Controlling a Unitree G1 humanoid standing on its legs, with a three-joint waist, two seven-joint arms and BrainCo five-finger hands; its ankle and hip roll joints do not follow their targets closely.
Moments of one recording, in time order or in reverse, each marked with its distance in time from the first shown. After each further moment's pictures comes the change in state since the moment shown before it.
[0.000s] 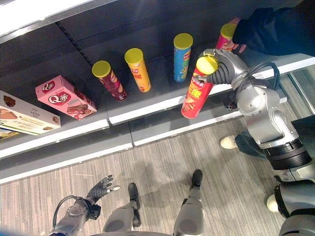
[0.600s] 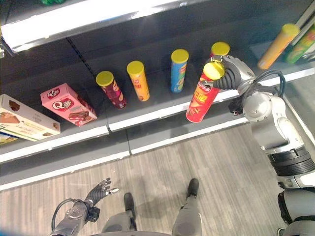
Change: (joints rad) left arm 0.012 -0.004 0.033 0.084 0.041 0.000 -0.002; right arm 0.087 -0.025 -0.074 -0.008 0.003 -0.008 -0.010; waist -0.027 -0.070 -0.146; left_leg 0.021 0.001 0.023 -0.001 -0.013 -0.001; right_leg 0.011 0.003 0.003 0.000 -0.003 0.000
